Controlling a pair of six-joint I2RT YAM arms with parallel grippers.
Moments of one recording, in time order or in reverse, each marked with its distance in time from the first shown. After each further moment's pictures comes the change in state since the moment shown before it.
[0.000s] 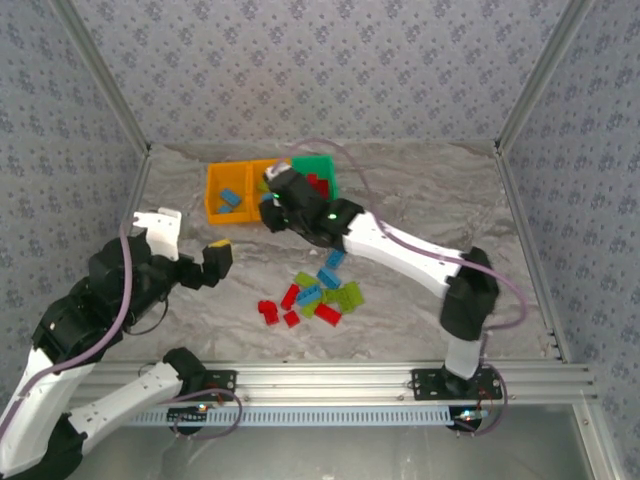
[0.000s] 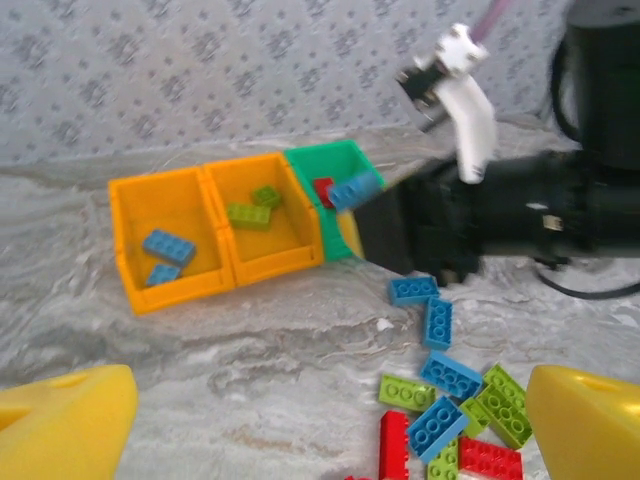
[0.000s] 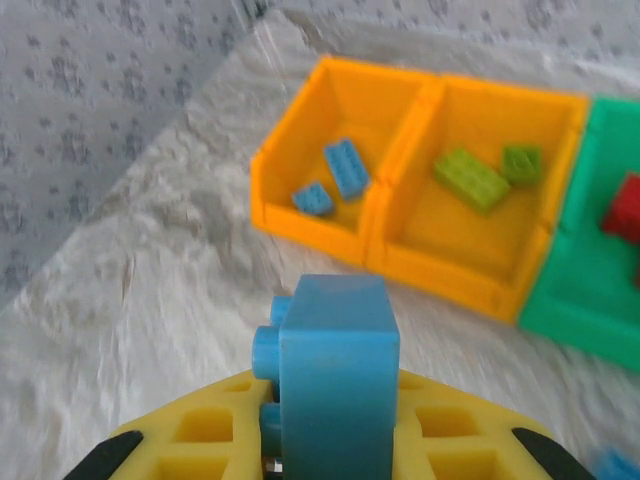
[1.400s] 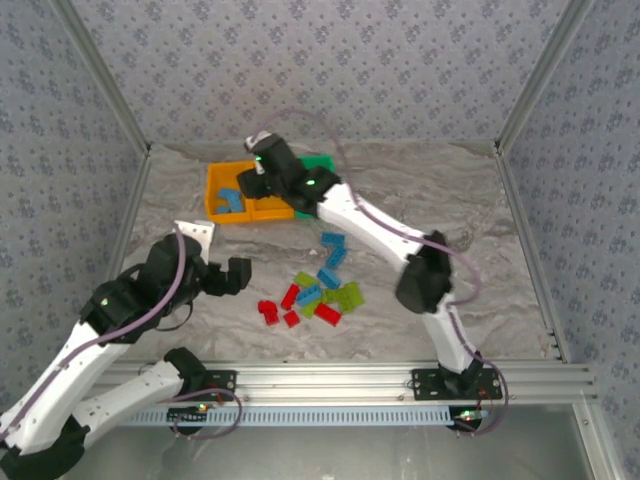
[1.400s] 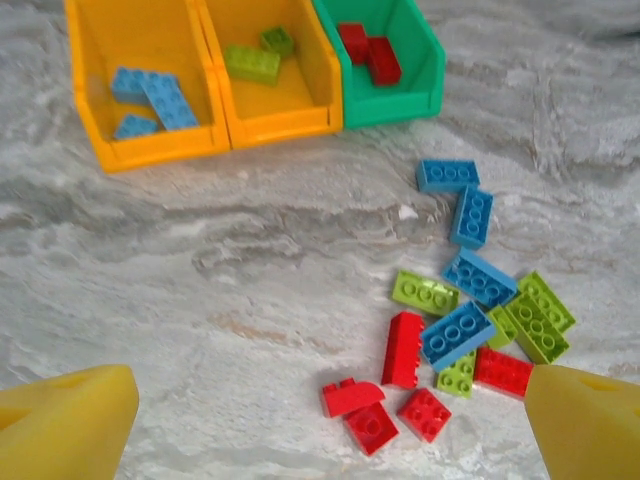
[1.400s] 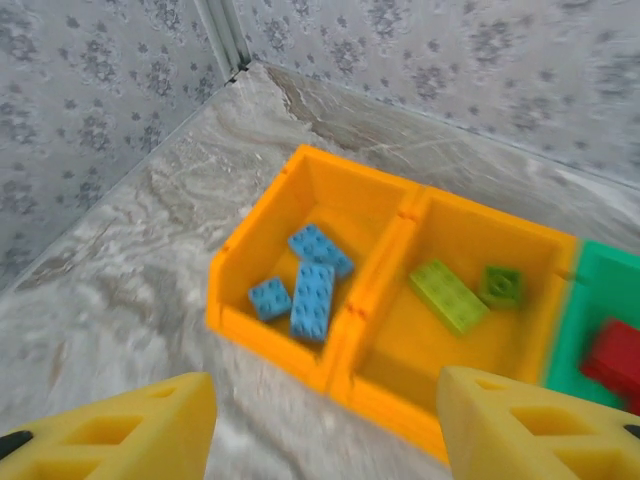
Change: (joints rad) left arm 0.000 0.086 -0.182 -0.037 0.060 -0.145; right arm -0.076 0.191 0.389 -0.171 -0.029 -0.132
